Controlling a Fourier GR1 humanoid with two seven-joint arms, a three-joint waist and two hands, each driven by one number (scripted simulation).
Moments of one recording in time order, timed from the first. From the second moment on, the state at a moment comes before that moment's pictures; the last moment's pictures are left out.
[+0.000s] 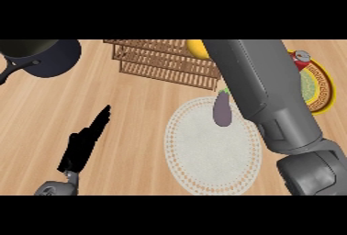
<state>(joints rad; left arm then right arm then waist) -0.05 0.20 -0.11 -1.38 -0.05 -0.06 0.05 -1.42 -0.05 -0.12 -0.68 1.24 -0.08 0.98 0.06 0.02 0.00</state>
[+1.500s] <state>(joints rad) -0.03 0.20 -0.08 -1.37 -0.06 -0.06 0.05 -1.36 -0.04 -0.54 -0.63 0.83 -1.00 0.51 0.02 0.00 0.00</state>
